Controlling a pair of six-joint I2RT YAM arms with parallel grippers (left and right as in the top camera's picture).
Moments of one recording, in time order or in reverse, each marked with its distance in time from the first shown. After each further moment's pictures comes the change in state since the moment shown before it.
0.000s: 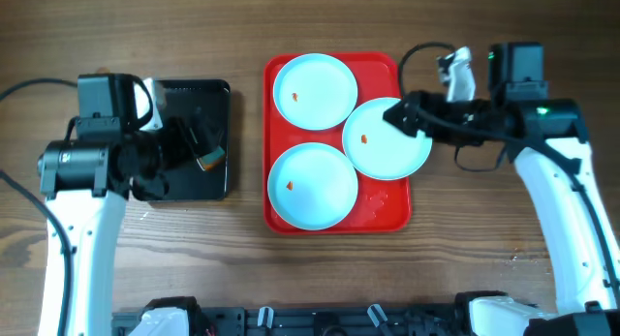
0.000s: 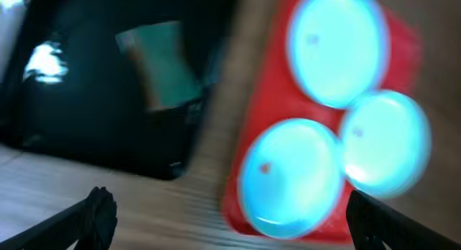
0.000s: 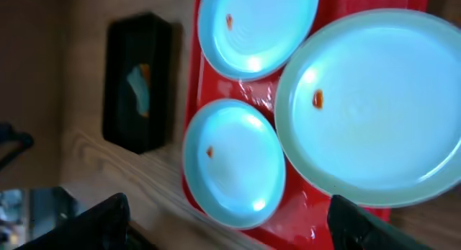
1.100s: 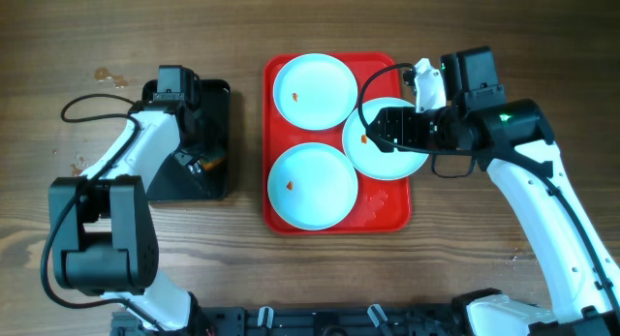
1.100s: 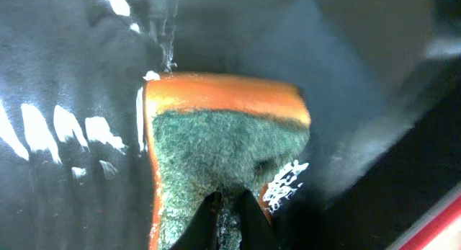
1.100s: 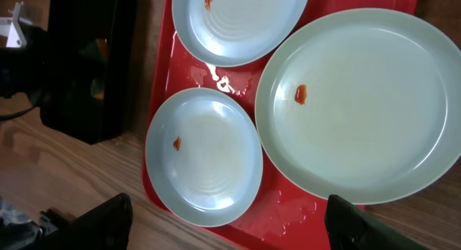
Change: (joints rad) left arm -0.056 0.568 -0.157 0.509 -0.196 -0.347; right arm 0.157 0.000 0.000 0.010 0.210 0.005
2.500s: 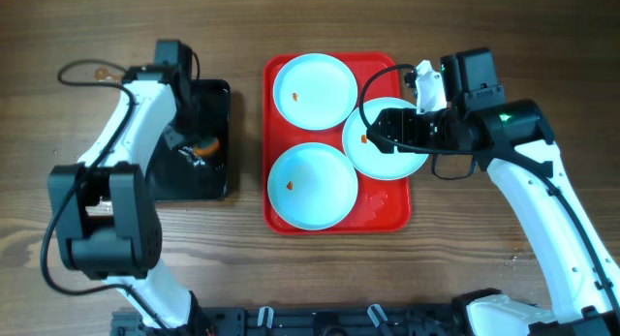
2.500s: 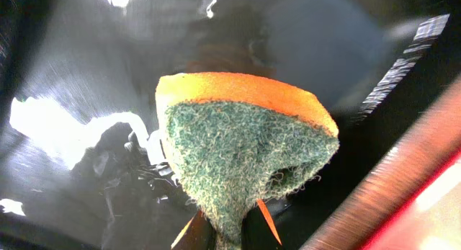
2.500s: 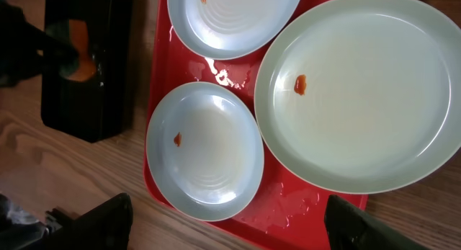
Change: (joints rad) left arm -0.001 0.072 0.280 -0.311 -0.044 0.205; right arm 0.000 0.000 0.000 -0.020 0.000 0.023
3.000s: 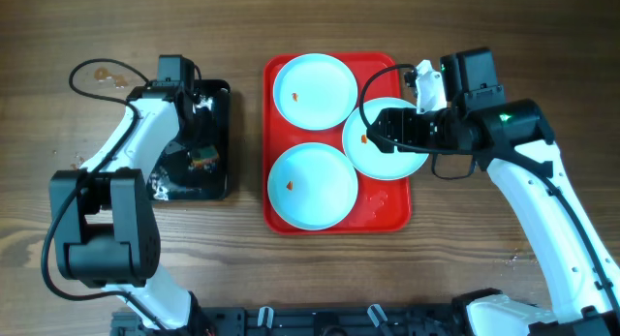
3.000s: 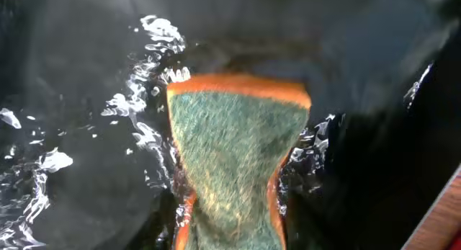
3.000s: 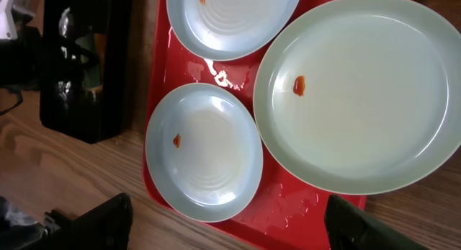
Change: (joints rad) left arm 0.000 -0.035 -0.175 0.202 -0.039 0.192; right arm 0.000 0.000 0.000 0.003 0.003 0.000
